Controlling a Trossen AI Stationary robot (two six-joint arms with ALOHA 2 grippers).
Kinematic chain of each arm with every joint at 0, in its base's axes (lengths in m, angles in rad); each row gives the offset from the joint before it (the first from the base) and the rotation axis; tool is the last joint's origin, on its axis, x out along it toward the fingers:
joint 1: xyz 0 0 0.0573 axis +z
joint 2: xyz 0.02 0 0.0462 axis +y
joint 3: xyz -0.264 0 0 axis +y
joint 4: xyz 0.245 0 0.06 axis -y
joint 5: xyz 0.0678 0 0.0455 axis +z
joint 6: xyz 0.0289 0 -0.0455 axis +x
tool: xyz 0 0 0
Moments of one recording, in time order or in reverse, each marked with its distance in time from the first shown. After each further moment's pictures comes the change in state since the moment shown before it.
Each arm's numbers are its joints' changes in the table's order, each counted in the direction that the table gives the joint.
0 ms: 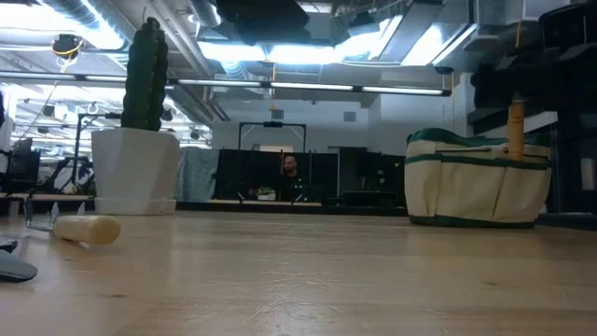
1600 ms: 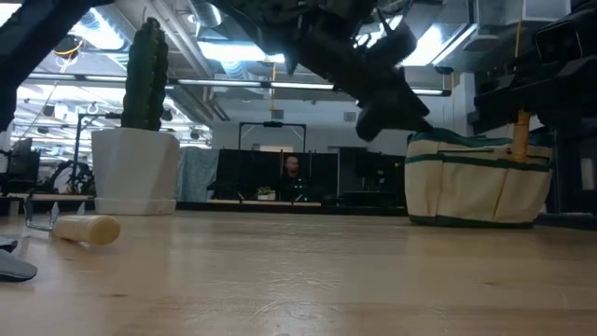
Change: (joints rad) left arm 0.269 0.709 -0.578 0.199 -0.084 0.791; right arm -0.021 -0.083 0.000 -0.170 0.000 0.078
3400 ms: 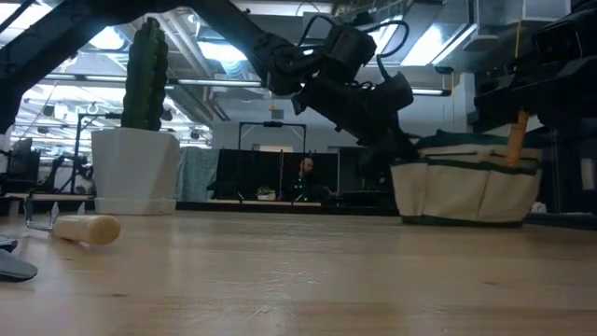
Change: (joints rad) left arm 0.083 0.119 -0.007 0.127 0.035 0.018; right arm 0.000 0.000 0.000 0.000 0.001 0.000
